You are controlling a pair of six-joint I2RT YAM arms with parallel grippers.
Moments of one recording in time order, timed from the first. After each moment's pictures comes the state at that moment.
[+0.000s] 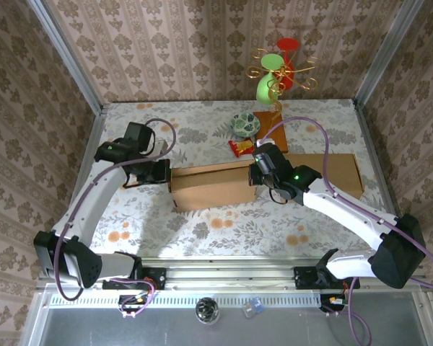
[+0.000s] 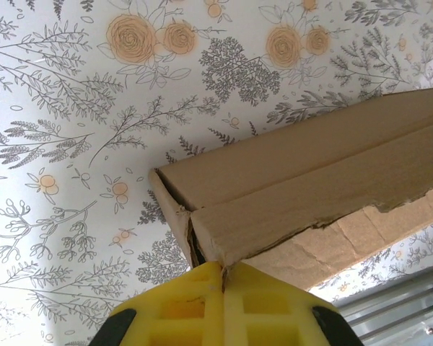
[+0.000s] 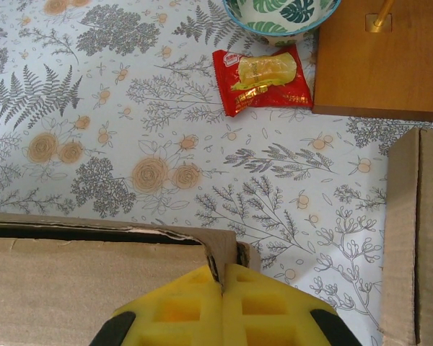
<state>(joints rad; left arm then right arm) -0.34 1.29 1.25 -1.12 0.29 -0.26 0.68 1.30 1.04 -0.52 0.28 0.47</state>
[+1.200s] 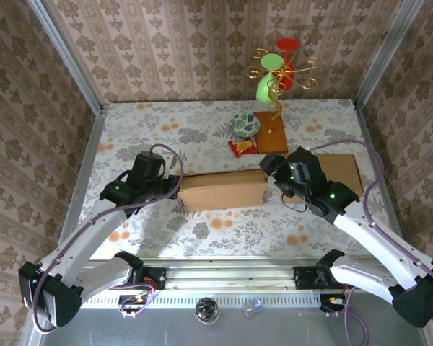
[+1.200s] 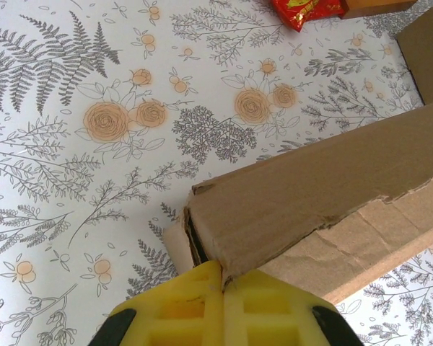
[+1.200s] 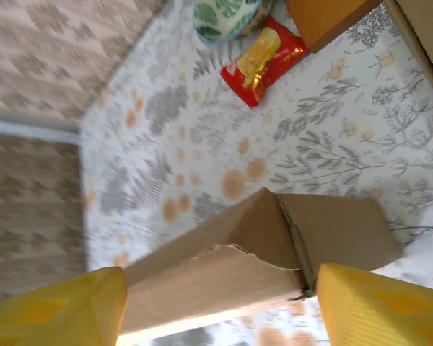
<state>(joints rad) -0.55 1.01 0.87 -0.68 0.09 -0.31 0.57 0.97 0.88 -0.49 0.09 1.27</state>
